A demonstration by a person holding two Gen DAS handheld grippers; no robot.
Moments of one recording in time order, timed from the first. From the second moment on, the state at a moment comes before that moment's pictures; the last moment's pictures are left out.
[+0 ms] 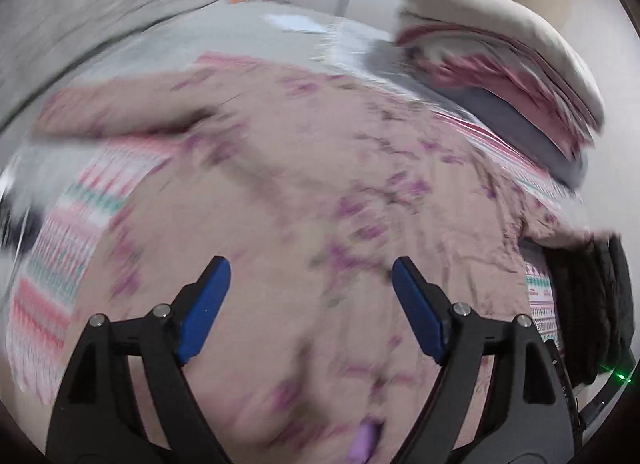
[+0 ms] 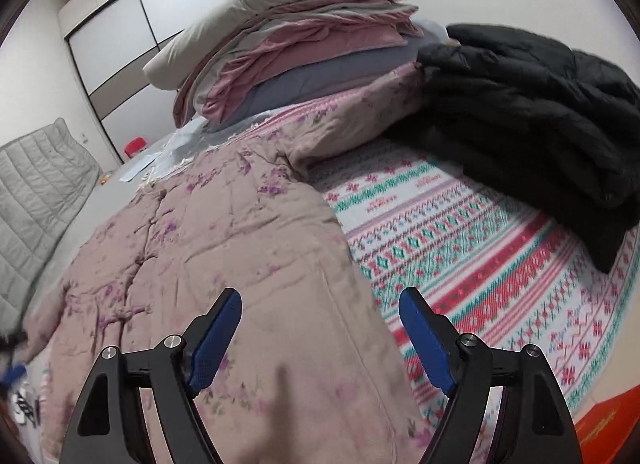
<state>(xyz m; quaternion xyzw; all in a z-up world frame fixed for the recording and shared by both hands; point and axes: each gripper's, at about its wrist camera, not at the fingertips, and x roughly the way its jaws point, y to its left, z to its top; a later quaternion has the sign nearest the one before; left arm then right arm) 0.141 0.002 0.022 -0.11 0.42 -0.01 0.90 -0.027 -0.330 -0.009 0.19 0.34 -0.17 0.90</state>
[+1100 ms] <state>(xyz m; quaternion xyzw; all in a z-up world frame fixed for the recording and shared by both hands) 0.214 0.004 -0.059 -0.12 0.51 -0.03 0.85 0.181 -0.688 0.077 0.32 0.36 -0.37 0.79</state>
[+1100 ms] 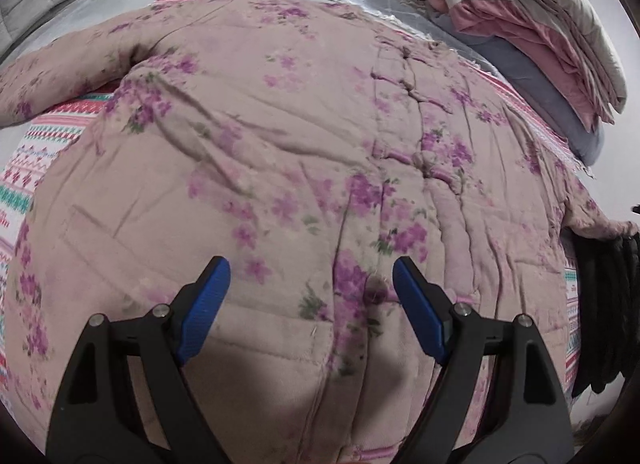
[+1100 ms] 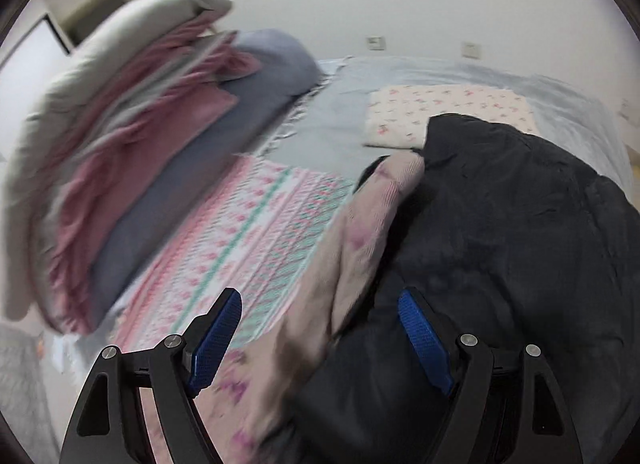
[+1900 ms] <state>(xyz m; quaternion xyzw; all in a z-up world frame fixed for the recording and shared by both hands) 0.211 0.046 -0.035 -0.17 0.47 -0.02 0.87 0.194 -0.583 0.158 0.13 0.29 -0.42 0.85</state>
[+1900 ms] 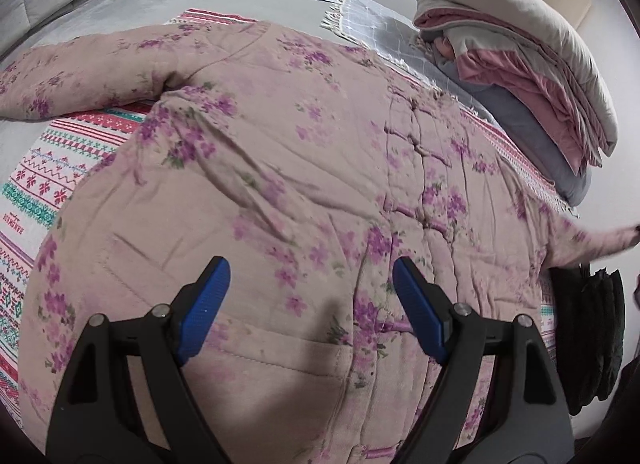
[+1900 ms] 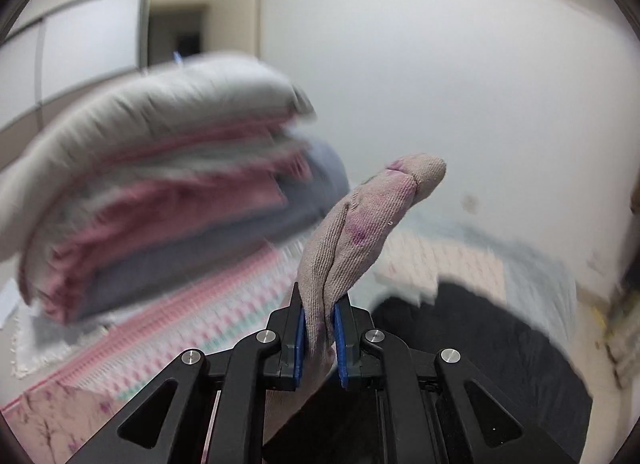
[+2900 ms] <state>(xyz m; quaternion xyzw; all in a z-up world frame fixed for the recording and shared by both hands) 0.212 0.164 -0.045 -0.34 0.45 0.07 0.82 0.249 -0.039 -0.073 -0.15 0.42 0.21 0.87</state>
